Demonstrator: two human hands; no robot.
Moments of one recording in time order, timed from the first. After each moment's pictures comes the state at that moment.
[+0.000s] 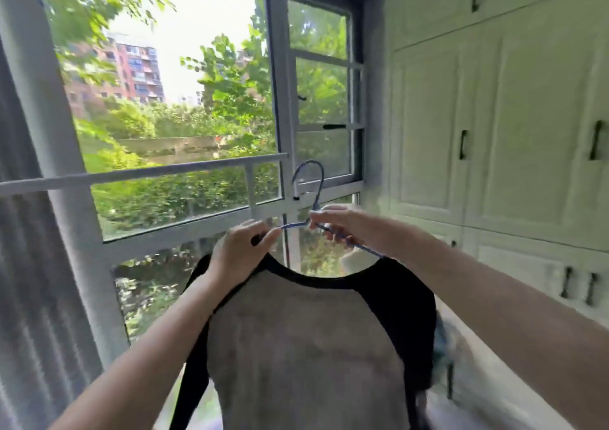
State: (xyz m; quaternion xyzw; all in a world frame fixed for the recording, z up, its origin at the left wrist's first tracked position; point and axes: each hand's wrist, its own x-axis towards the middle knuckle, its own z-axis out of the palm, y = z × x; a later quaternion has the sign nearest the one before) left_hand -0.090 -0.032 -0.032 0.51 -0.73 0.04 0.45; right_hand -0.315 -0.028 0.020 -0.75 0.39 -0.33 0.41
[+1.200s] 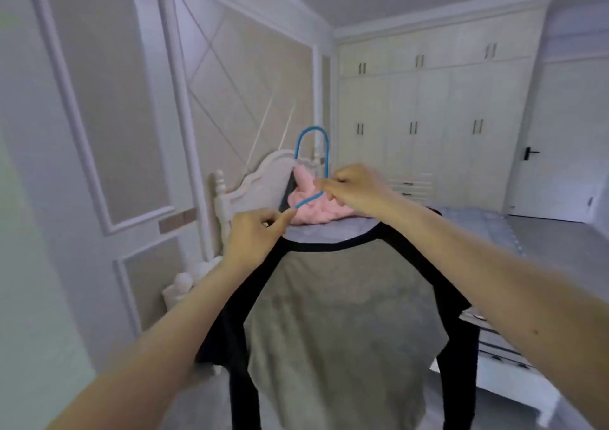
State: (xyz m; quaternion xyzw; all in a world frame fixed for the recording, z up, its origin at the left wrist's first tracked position) left_hand -1.199 0.425 -0.053 -0.28 -0.79 -0.48 0.26; right_hand -1.149 0.609 0.022 -0.05 0.92 -0.29 -0.25
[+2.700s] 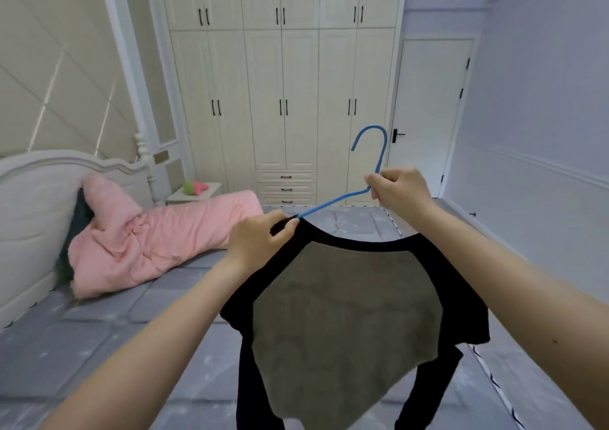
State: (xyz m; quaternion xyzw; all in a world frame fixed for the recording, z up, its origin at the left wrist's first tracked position) left_hand -1.862 1.265 -0.117 -0.46 -0.79 -0.37 0.19; right_hand -1.696 1.446 -0.042 0.27 0.82 -0.33 -0.39
